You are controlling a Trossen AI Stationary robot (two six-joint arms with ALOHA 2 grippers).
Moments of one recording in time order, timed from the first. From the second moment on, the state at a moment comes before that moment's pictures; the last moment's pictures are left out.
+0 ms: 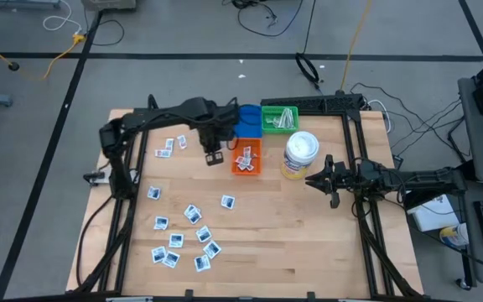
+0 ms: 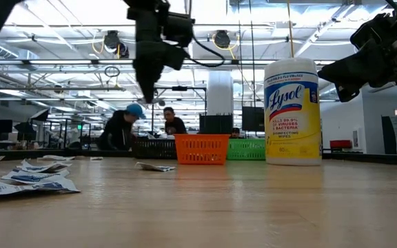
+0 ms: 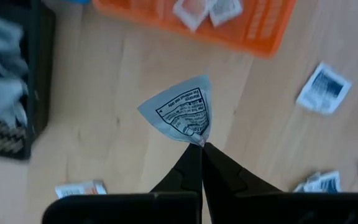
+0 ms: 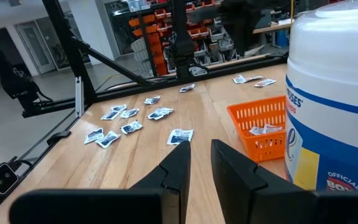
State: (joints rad) left arm 0.38 1.85 1.66 -1.32 0.08 0.12; right arm 0.01 0.16 0.01 0.07 0.00 0.22
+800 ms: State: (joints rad) left arm 0.32 2.25 2.06 -1.32 0.08 0.15; right arm 0.01 0.16 0.01 0.07 0.00 0.22
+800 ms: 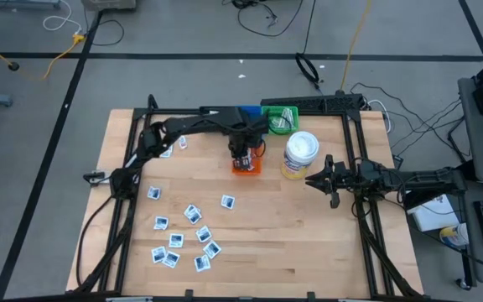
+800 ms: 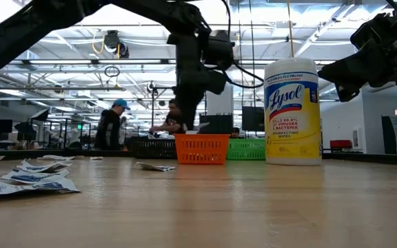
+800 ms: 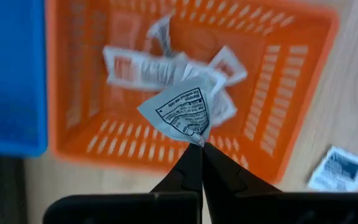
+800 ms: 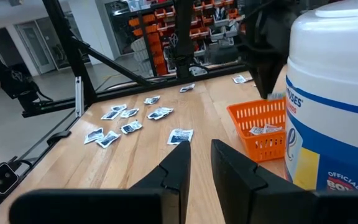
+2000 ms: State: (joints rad) left arm 0.41 2.23 2.05 -1.29 0.10 -0.71; right arm 0.01 0.16 0.01 0.07 0.00 0.22
